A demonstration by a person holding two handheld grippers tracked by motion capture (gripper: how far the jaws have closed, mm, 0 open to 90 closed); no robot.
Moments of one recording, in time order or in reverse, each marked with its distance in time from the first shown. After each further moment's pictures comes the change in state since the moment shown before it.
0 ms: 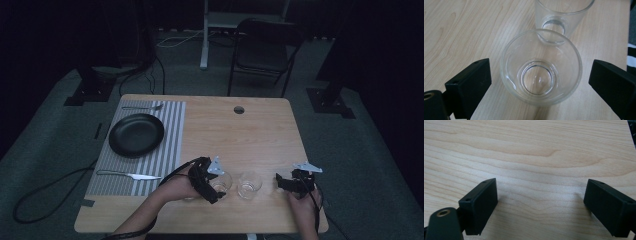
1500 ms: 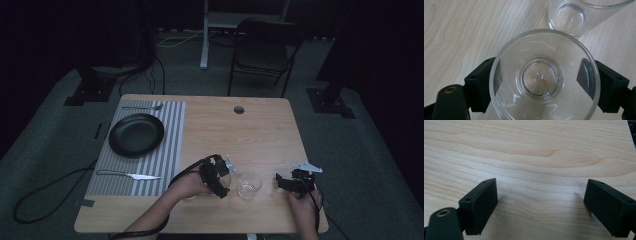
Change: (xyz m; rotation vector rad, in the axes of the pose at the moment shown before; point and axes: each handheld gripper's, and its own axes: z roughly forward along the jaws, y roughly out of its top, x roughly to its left) left arm 0.003 0.026 0.023 0.200 0.068 -0.060; right arm 0.000 0.000 0.000 0.000 0.000 0.001
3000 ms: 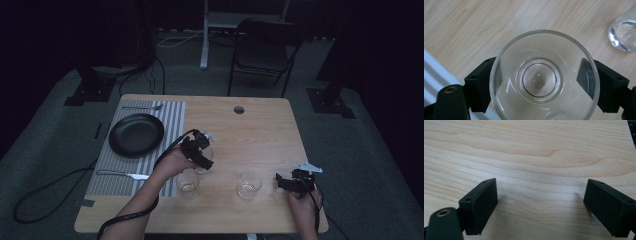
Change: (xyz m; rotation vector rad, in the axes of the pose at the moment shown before) left arm 0.079 -0.015 -0.033 -0.023 0.106 -0.225; right arm 0.000 0.000 0.000 0.000 -0.001 0.001
